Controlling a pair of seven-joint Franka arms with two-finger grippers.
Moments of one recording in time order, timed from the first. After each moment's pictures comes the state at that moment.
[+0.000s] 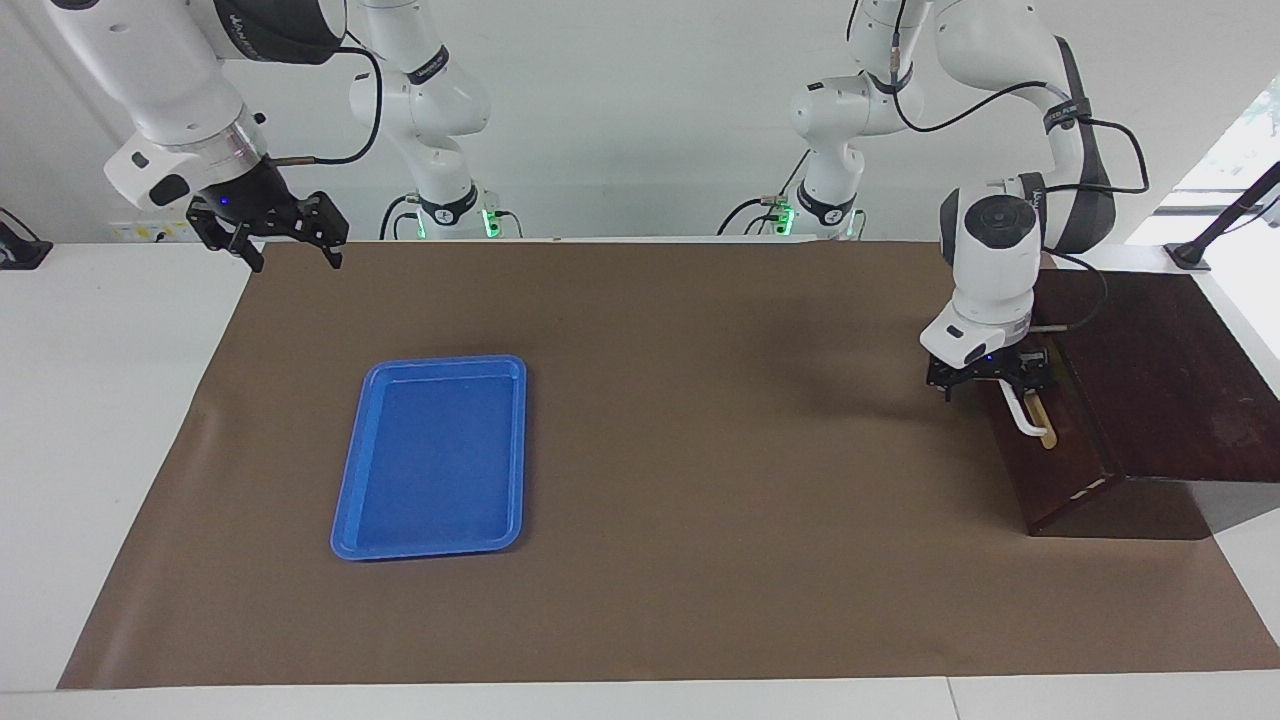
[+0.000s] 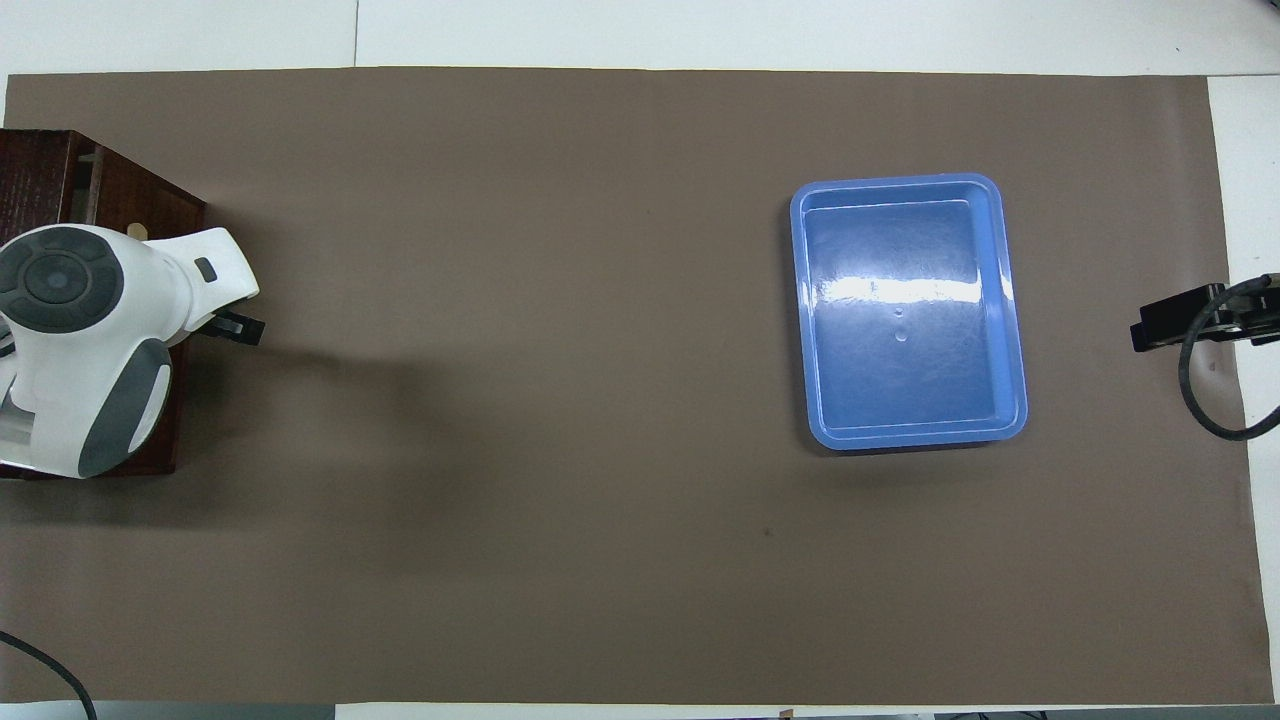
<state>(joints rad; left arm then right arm) 0.01 0.09 -0.11 -2.09 0.48 2.27 0.00 -0.08 -0.04 0.03 -1.62 0.00 1.51 -0.08</state>
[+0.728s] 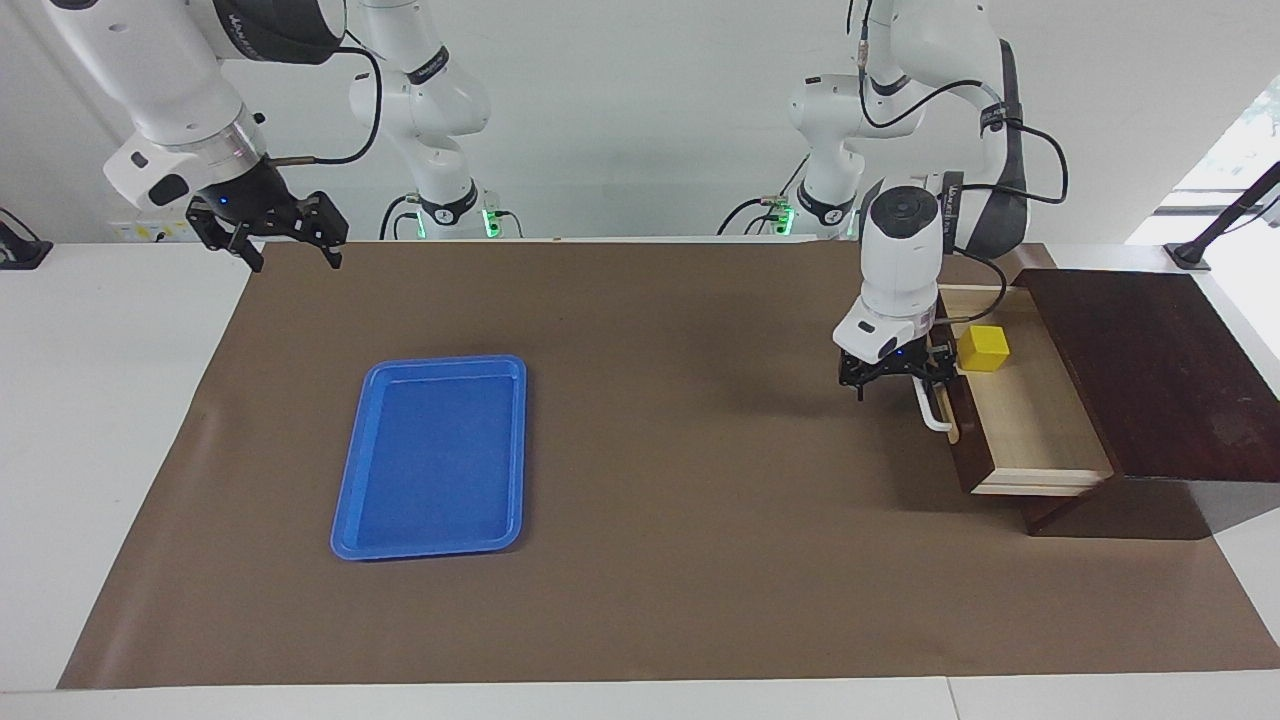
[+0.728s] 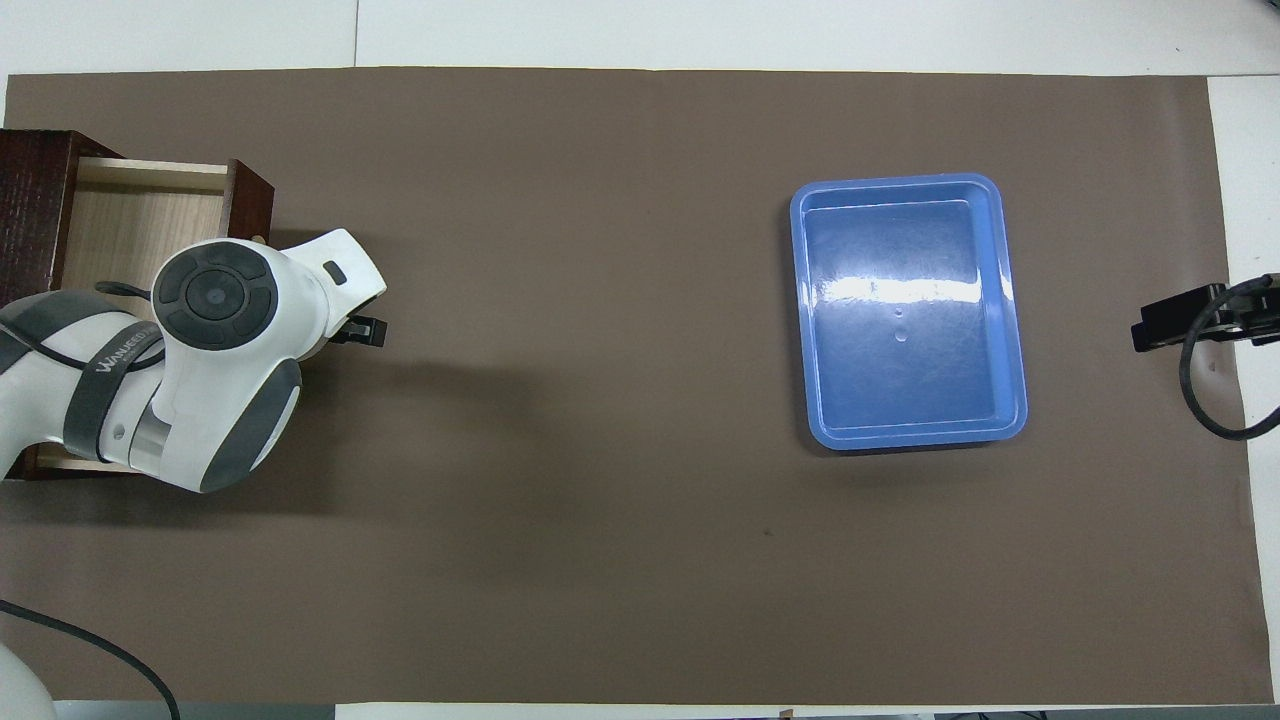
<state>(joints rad) -0.18 0.09 -0.11 -2.08 0.37 2.22 -0.26 -0.08 -0.04 0.03 -1.62 0.00 1.51 -0.08</state>
